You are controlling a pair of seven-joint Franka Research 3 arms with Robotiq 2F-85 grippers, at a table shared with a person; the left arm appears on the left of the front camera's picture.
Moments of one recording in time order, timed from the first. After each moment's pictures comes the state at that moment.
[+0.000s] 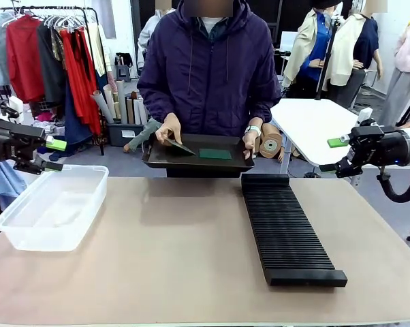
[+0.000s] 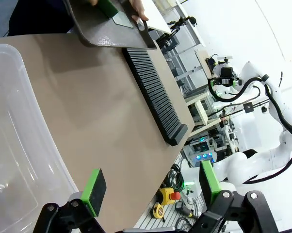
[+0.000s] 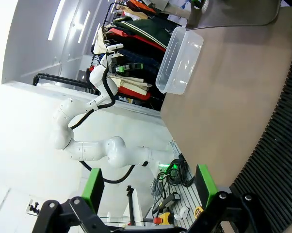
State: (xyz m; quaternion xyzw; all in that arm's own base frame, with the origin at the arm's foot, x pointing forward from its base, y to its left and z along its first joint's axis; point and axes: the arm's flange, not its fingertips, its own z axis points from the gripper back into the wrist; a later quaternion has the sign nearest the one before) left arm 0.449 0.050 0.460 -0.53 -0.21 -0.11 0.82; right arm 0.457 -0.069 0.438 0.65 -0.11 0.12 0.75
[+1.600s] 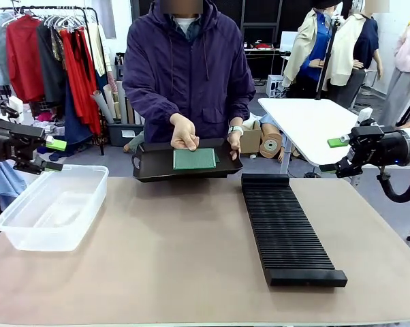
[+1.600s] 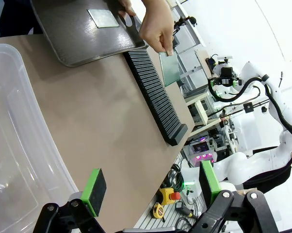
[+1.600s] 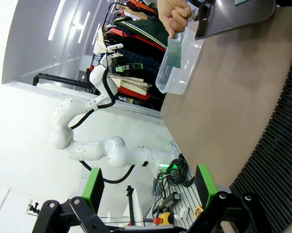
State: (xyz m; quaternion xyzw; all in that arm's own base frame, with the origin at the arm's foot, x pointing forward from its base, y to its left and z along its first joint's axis) left arm 0.449 0.050 0.460 -0.53 -0.21 -0.11 0.82; right arm 0.457 -0.068 0.438 0.65 -0.11 0.12 0.75
